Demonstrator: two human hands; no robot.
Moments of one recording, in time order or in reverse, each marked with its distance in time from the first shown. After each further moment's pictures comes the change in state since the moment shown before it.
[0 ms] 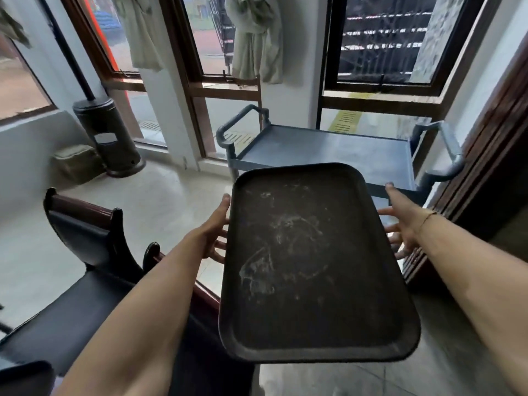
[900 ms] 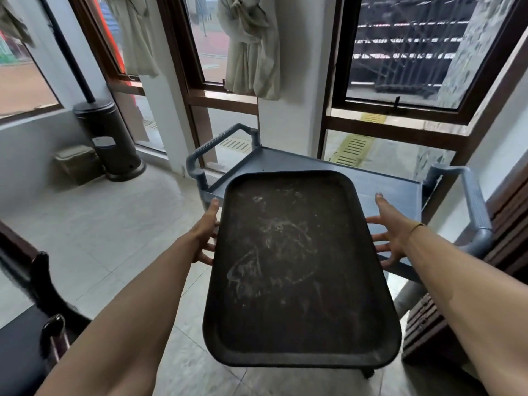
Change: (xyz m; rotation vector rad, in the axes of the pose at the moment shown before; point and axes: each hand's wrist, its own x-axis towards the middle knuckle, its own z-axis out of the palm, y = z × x) left_hand 0.198 0.181 0.096 0.004 0.209 -0.017; right_hand 0.212 -0.192 -0.082 -0.053 -0.112 -0.039
